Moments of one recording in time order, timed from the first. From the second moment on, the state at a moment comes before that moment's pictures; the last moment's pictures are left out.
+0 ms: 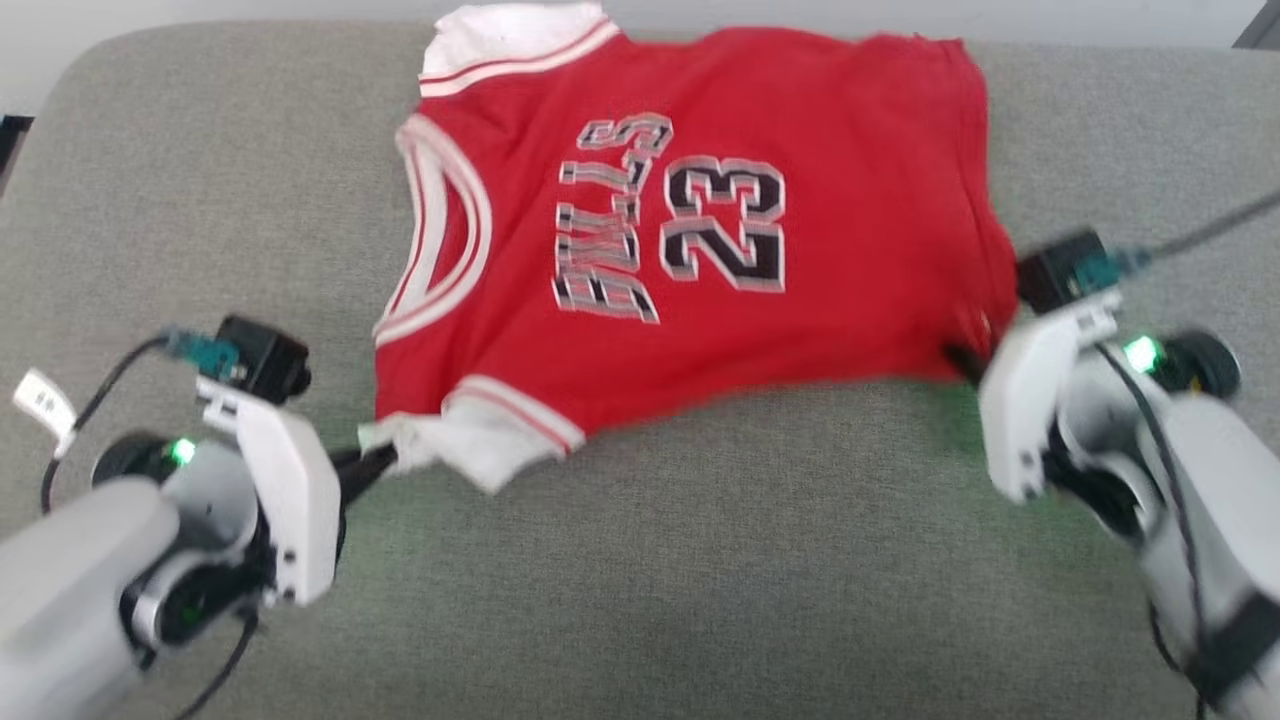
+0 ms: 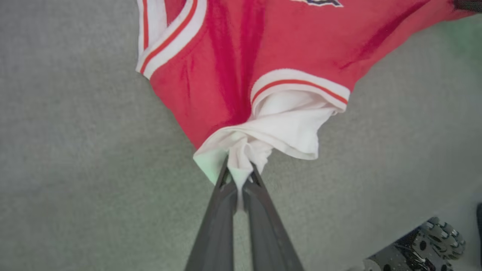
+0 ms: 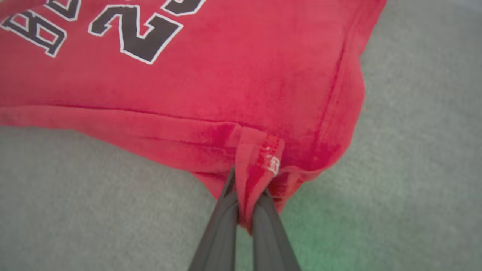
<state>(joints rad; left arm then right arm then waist) -0.81 0.87 -1.17 0.24 -1.30 -0.01 0.25 -0.66 -0.36 0.42 0.54 0.53 0.13 0.44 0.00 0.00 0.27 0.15</state>
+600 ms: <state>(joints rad) -0.50 1.10 -1.23 -0.19 -1.43 0.27 0.23 -0.03 -0.59 0.21 -0.18 0.70 0.13 0.93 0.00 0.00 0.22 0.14</state>
